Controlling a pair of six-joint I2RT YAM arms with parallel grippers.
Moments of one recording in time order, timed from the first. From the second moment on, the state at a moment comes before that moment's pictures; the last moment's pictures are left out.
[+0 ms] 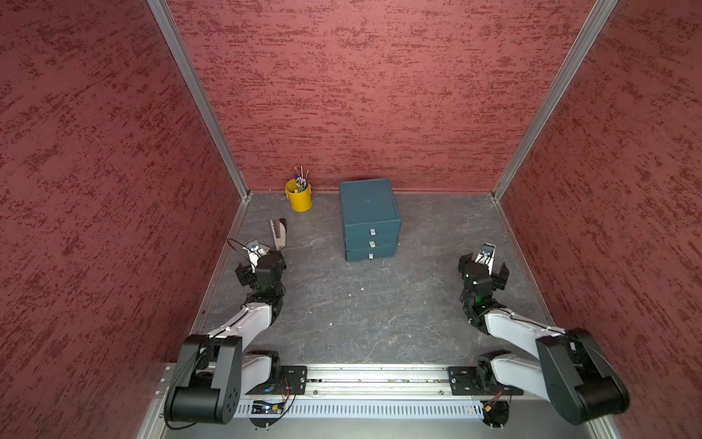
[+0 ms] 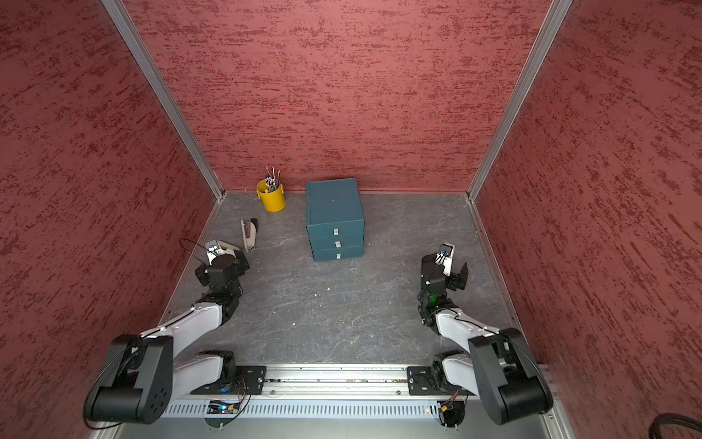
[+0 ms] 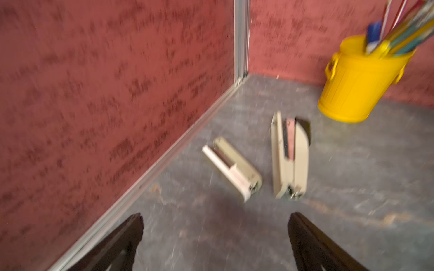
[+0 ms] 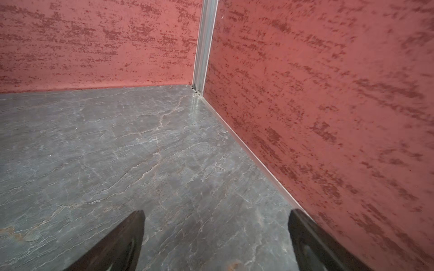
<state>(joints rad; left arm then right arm) -0.02 1.20 0.26 0.52 -0.58 -0.18 0.18 1.27 0.27 0.70 0.73 0.06</state>
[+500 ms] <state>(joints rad) 0.03 1.54 0.32 0.96 -0.09 -0.11 -0.01 1.55 0.30 0.99 0.10 0.07</state>
